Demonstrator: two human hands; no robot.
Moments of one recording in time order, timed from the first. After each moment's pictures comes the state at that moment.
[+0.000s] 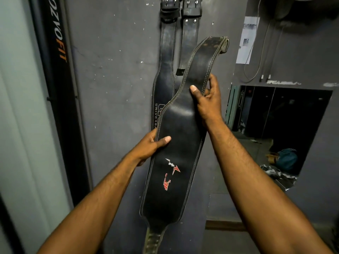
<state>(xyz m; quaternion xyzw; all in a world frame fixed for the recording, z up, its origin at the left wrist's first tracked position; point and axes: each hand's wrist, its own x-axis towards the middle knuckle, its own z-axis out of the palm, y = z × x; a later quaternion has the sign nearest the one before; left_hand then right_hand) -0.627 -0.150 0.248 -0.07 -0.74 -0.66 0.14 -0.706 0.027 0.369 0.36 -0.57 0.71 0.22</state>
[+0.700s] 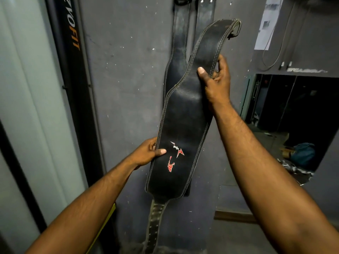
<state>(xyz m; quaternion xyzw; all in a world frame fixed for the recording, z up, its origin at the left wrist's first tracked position) -0.599 -0.185 0.201 -0.02 -0.80 -0.59 0.10 -0.710 0.006 0.377 0.36 -0.56 0.72 0.21</state>
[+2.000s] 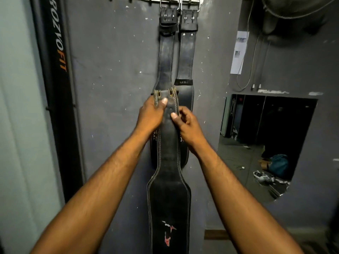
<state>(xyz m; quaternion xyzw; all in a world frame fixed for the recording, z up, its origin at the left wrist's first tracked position) -0.618 -0.127 0.366 0.00 -0.76 -0.50 0.42 -0.662 -0.004 0.333 0.39 -0.67 0.62 0.12</state>
